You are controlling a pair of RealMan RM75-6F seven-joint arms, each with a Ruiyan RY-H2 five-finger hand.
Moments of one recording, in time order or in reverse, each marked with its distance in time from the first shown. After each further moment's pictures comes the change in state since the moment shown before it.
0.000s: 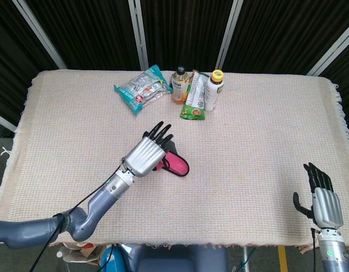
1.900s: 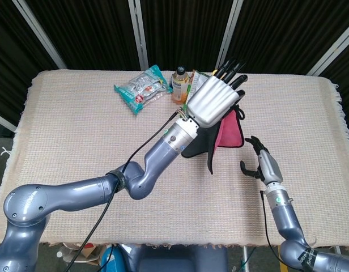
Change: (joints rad) left arm -0.573 -0.045 -0.297 0.318 -0.252 -0.102 -0.209; right arm 0.380 -0.103 0.230 -0.160 0.532 -0.371 -0.096
